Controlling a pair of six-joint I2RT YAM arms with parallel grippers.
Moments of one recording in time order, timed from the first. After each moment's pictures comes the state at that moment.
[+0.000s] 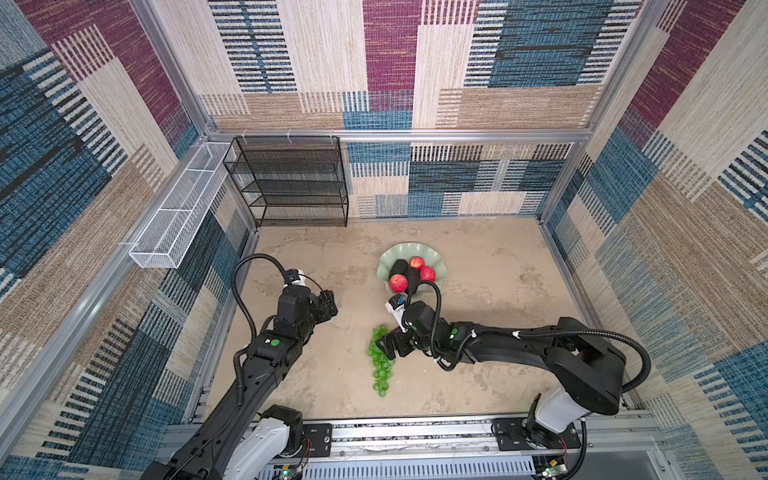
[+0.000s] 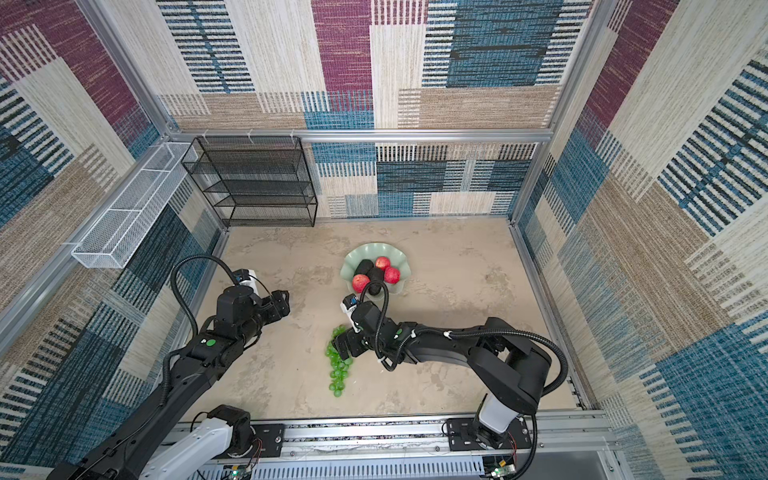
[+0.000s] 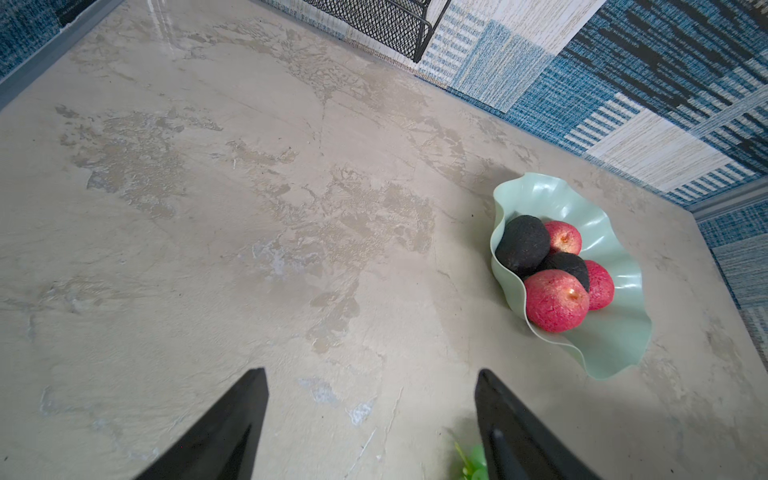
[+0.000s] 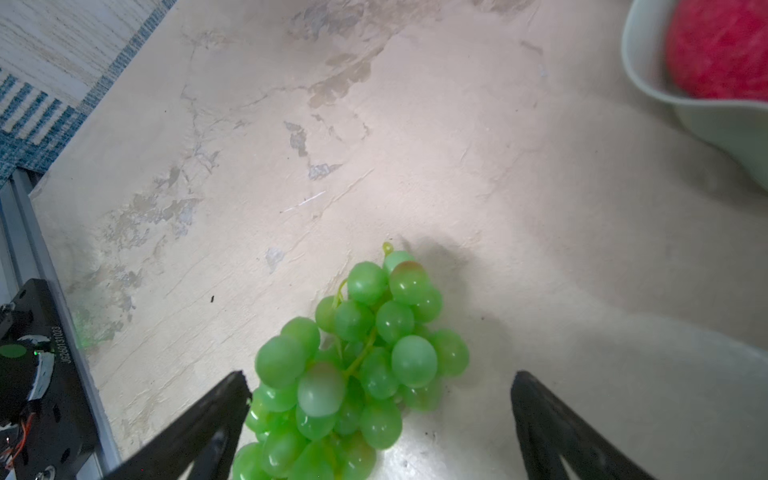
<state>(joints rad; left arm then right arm) -0.27 0.89 0.63 -0.31 -0.15 -0.52 0.96 1.65 0.84 0.05 -0.03 0.41</state>
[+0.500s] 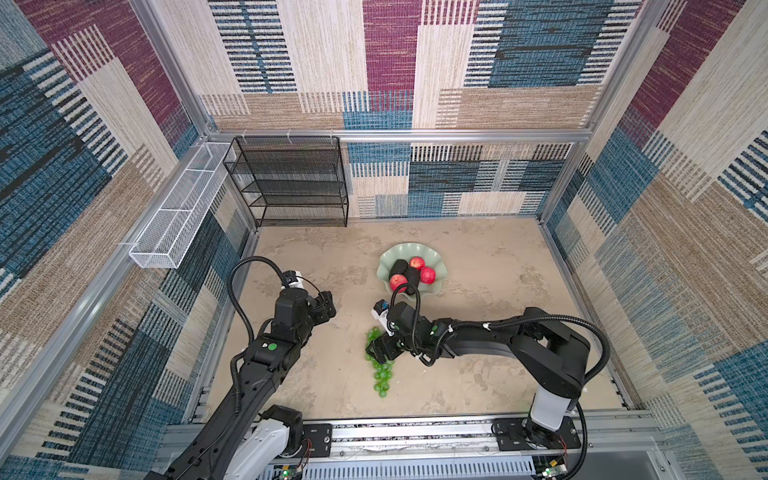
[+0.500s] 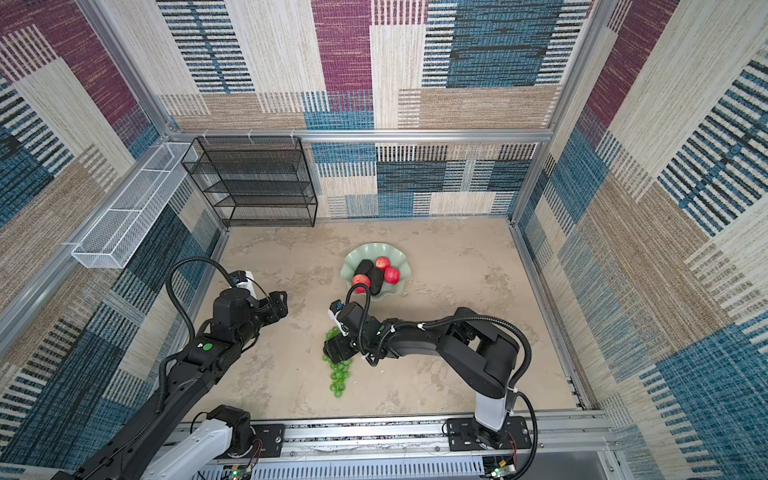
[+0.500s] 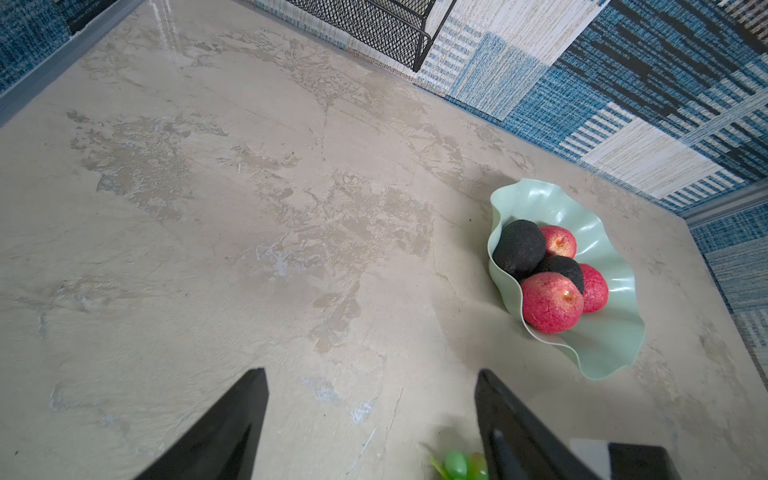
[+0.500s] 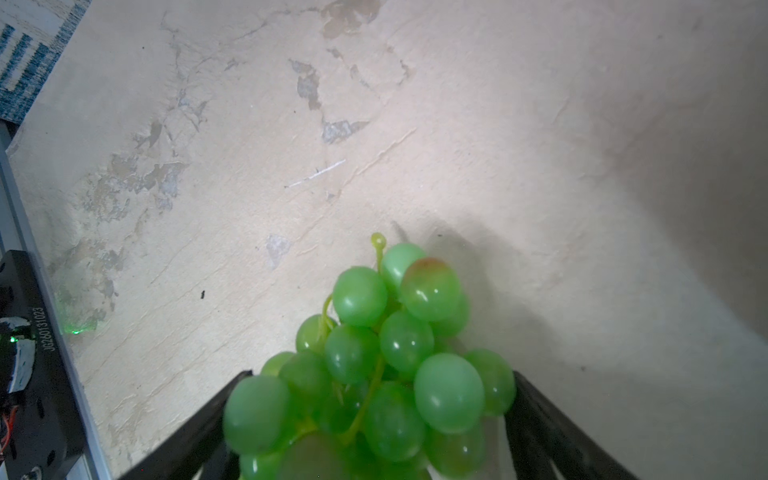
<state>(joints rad) -0.27 0.86 0.62 -0.32 -0.15 -0.52 0.99 1.83 0.99 -0.01 -0.13 0.40</state>
